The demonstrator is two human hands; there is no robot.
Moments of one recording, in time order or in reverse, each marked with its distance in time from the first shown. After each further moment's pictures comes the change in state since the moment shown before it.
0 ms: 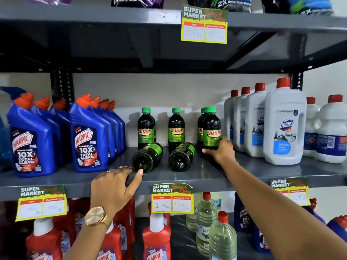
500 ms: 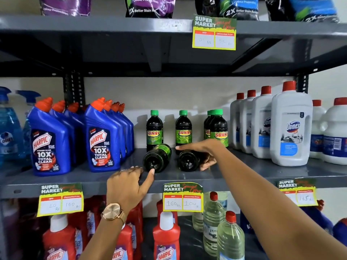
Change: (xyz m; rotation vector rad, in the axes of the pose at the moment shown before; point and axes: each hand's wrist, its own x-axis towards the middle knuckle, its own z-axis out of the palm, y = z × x) left_hand -0.001 -0.001 0.003 -0.008 -0.038 -0.024; right_hand -0.048 -0.102 -0.011 -0.125 -0.661 0.288
